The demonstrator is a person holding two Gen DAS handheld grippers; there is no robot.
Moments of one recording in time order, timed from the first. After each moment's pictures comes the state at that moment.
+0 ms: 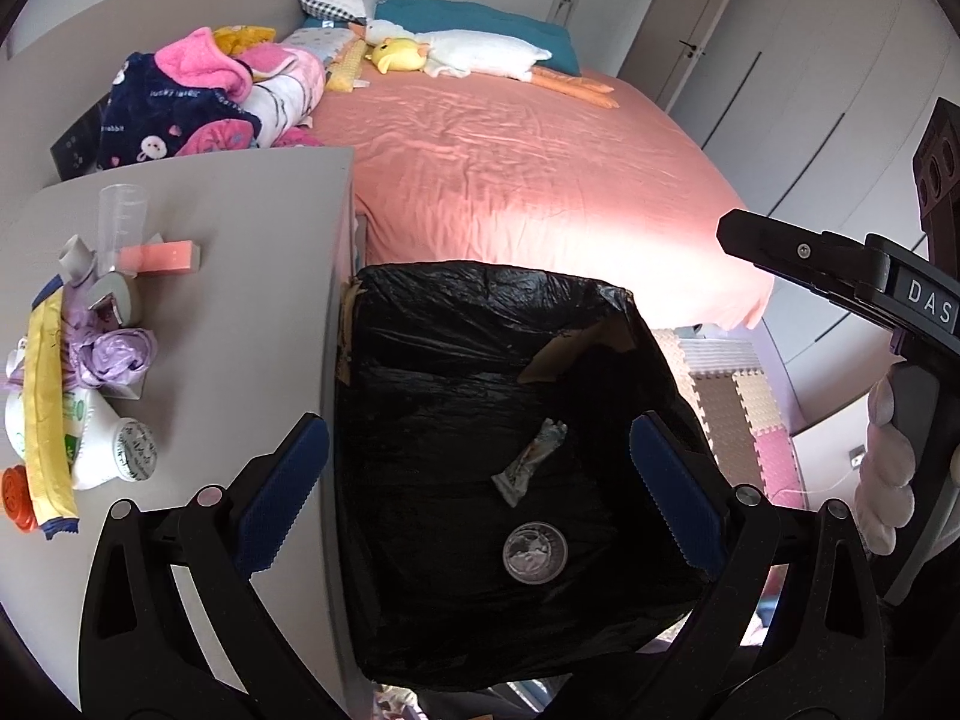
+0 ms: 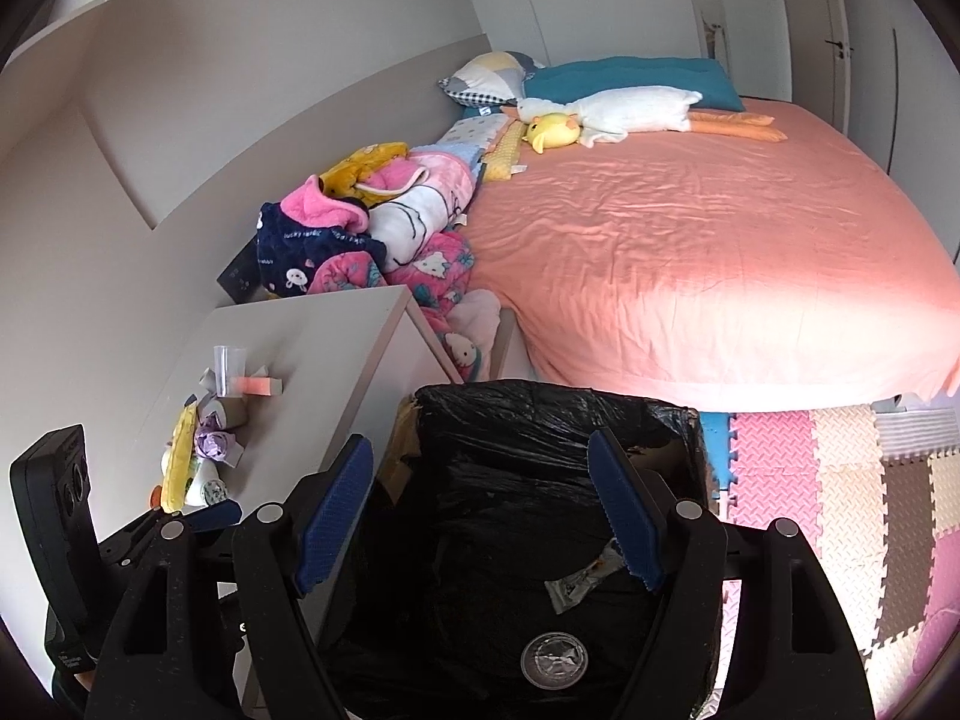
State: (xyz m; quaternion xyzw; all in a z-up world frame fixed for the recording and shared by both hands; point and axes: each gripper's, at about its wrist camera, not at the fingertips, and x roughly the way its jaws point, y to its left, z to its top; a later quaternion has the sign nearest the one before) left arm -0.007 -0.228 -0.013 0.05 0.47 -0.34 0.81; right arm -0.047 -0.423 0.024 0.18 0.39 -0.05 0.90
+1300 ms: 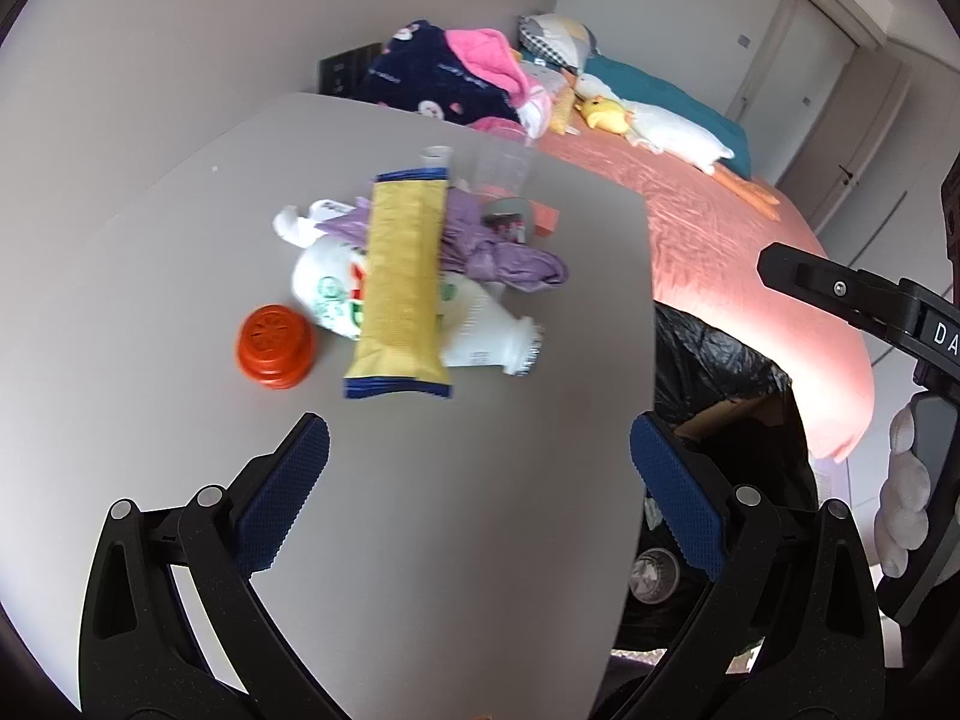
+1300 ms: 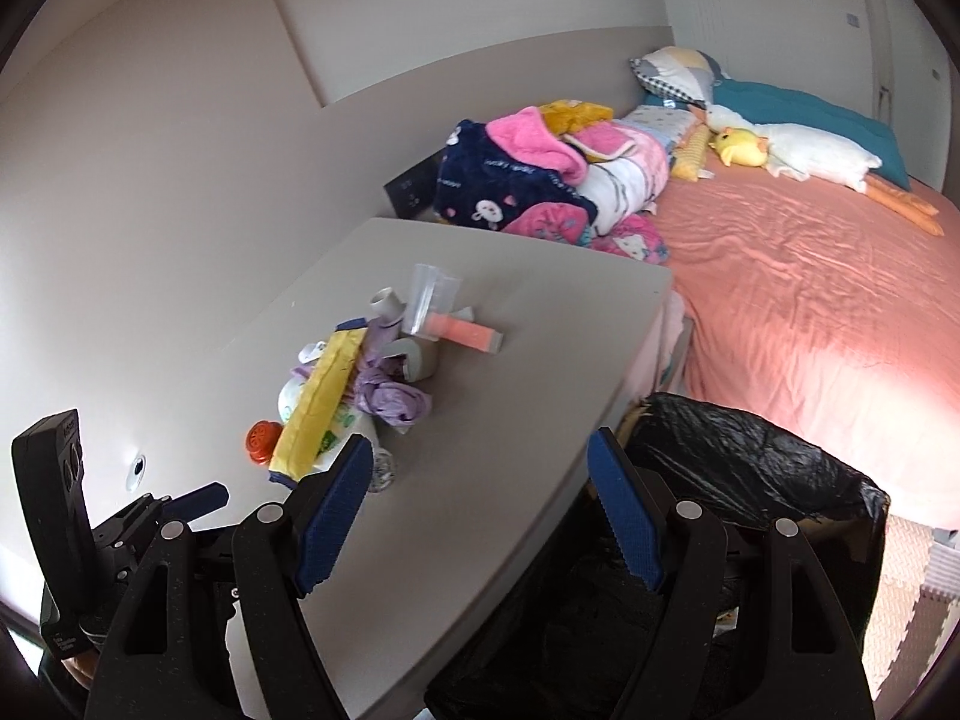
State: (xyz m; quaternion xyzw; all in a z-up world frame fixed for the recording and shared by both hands) left arm -0.005 -0.051 -0.025 -0.04 0.45 -0.14 0.88; right arm 0.023 -0.256 0.019 0.09 0.41 0.13 0.90
